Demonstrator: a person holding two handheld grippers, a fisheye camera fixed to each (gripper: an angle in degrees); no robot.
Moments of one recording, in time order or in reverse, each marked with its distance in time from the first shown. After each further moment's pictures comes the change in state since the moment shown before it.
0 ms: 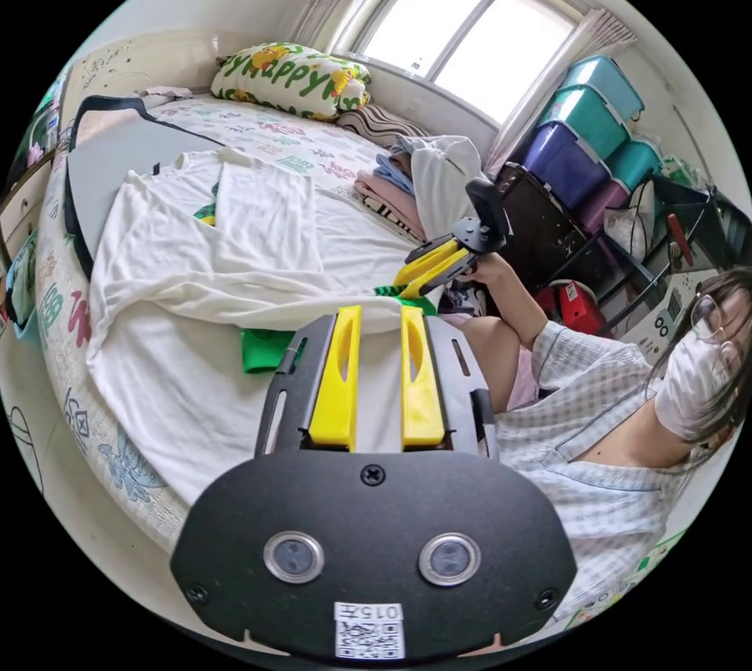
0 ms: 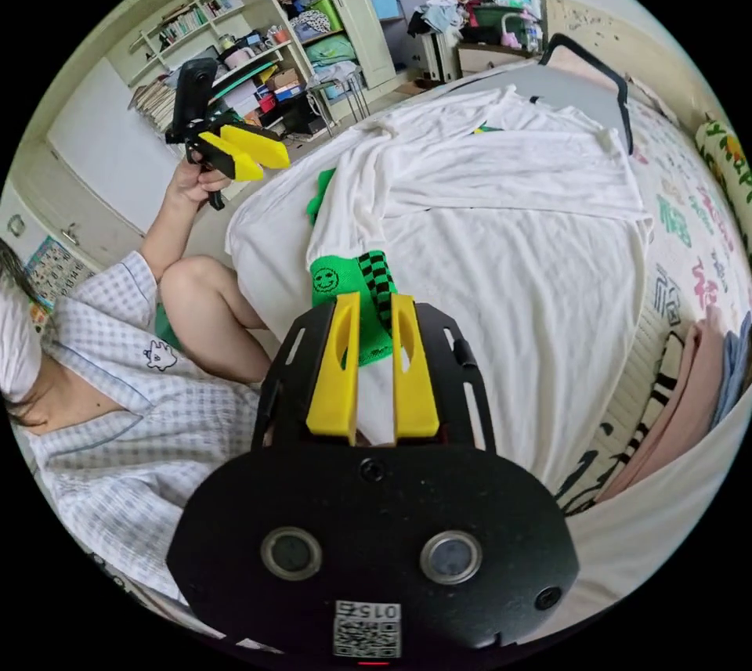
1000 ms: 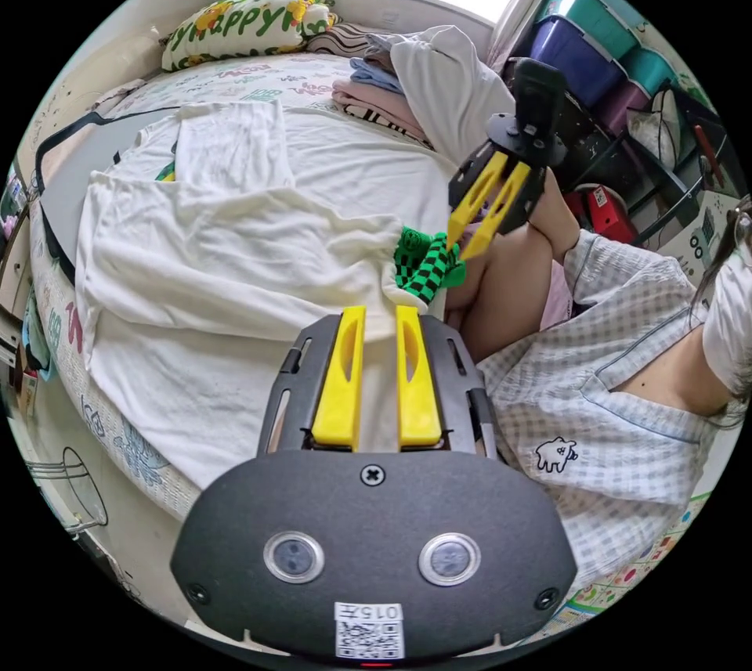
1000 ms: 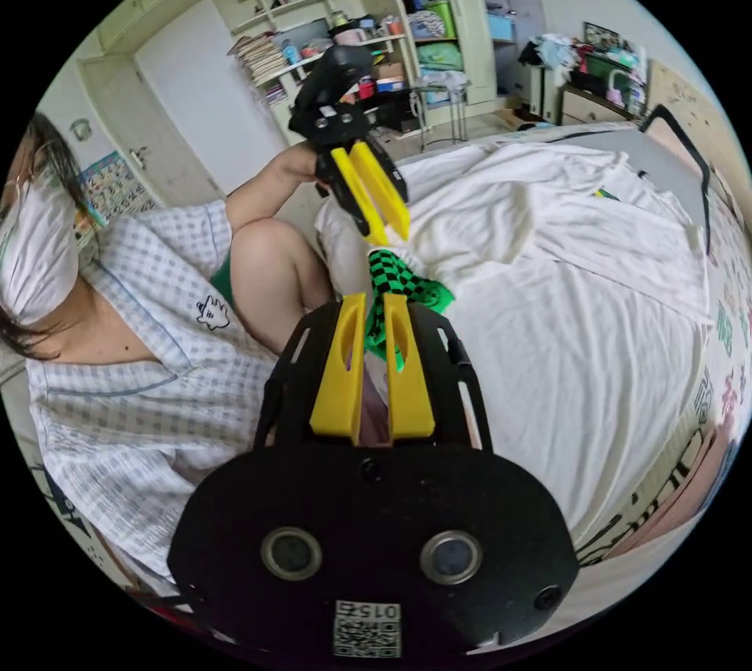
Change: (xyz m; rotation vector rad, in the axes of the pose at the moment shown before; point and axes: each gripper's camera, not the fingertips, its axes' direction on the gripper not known) left arm 0.014 -0.049 0.034 -0.310 -0.104 0.144; right arm -0.036 0.040 -0.031 0.035 -0.191 -0.226
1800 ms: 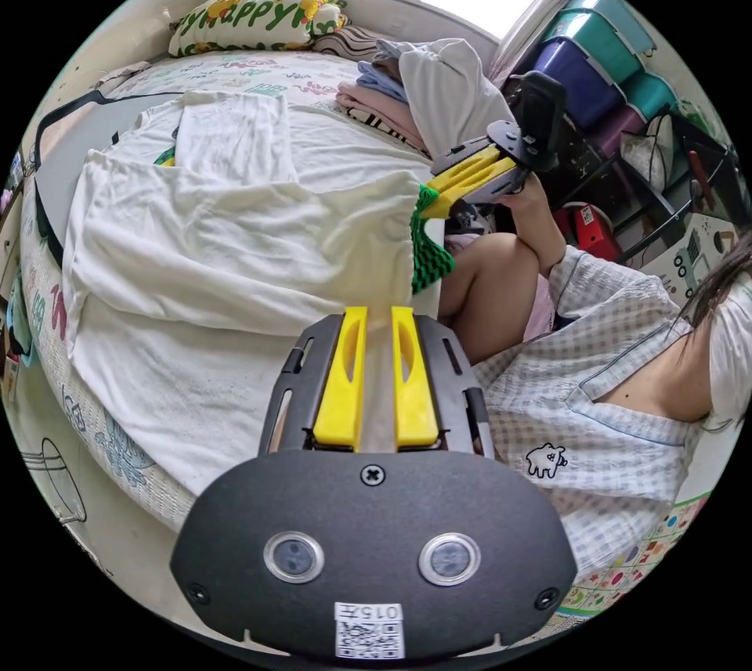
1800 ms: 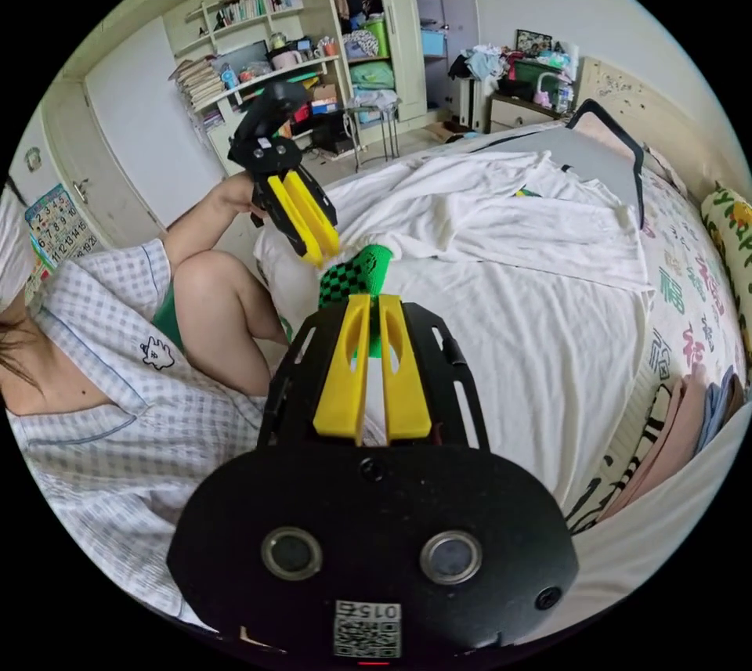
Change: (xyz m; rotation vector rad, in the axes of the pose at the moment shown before) left arm -0.019 0.018 -0.012 0.033 0.078 -0.042; right arm 0.026 0.004 -0.023 0.099 0.220 0.100
